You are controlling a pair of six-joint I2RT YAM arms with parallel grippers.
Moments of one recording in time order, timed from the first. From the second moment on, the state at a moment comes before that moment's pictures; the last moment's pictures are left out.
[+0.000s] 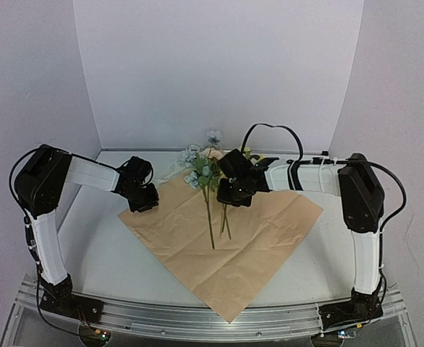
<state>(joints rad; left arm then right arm) -0.46 1.93 1.13 -0.21 0.03 -0.81 0.81 2.09 1.61 -0.49 0.21 0.84</state>
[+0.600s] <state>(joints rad) -0.46 1.93 1.13 -0.20 0.04 -0.80 0.88 2.10 1.57 -0.48 0.24 0.84</state>
